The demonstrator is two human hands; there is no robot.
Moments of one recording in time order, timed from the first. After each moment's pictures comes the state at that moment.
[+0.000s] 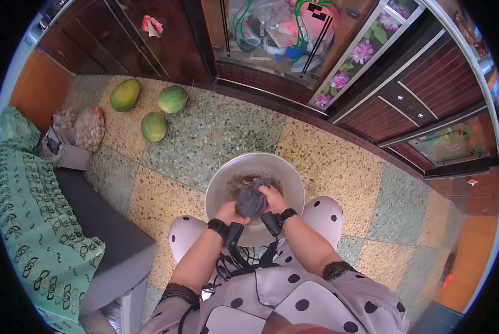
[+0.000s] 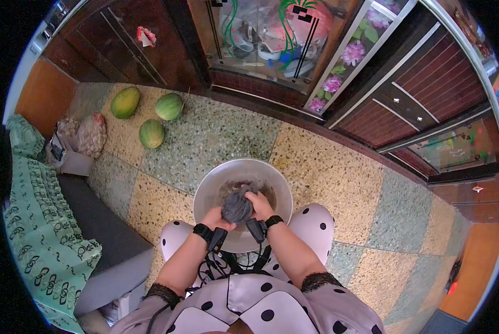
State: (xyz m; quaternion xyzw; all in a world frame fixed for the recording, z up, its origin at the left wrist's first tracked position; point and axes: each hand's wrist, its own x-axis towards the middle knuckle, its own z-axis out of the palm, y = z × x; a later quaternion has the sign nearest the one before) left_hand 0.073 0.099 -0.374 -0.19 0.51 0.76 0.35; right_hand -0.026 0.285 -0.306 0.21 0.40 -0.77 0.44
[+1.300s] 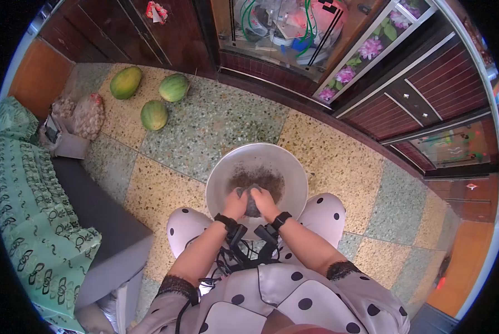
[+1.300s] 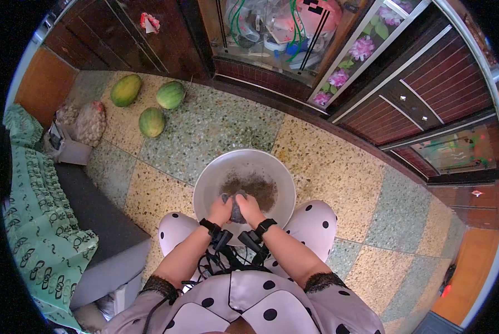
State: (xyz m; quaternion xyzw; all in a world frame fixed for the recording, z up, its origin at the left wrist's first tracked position) left_hand 0.059 0.141 -0.283 -0.35 0.71 0.58 0.17; right_hand 0.020 0.259 -0.296 0.11 0.65 -0.66 0.36
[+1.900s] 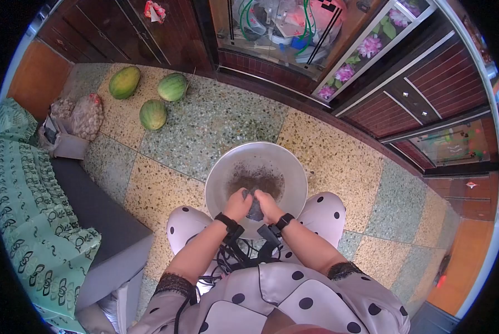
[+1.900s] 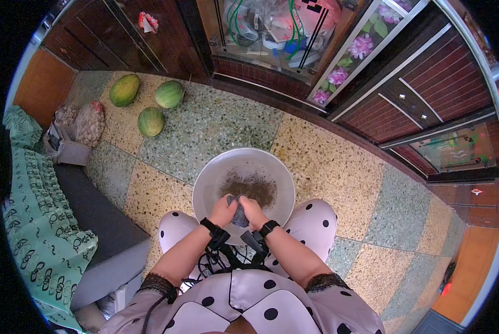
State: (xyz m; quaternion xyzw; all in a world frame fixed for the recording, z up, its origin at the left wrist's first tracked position) left_hand 0.060 0.143 -0.265 -0.20 0.82 0.51 0.13; right_hand 0.026 0.272 -0.292 0.21 0.49 -0.71 0.45
